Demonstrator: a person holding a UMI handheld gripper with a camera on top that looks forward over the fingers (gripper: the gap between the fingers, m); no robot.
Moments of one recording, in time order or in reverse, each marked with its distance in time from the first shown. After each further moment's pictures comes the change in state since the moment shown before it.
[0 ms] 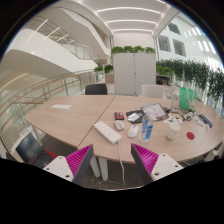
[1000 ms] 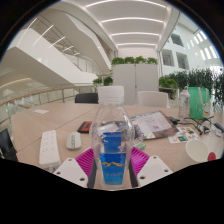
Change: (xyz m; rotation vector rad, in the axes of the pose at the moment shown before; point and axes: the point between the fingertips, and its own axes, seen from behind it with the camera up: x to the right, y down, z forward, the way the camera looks) arm 0.208 -0.005 0.339 0.202 -0.043 -0.055
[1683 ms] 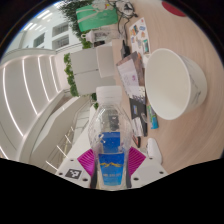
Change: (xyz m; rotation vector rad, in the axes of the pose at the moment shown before) arm 0.035 -0.090 -0.043 -0.094 -0.367 1.625
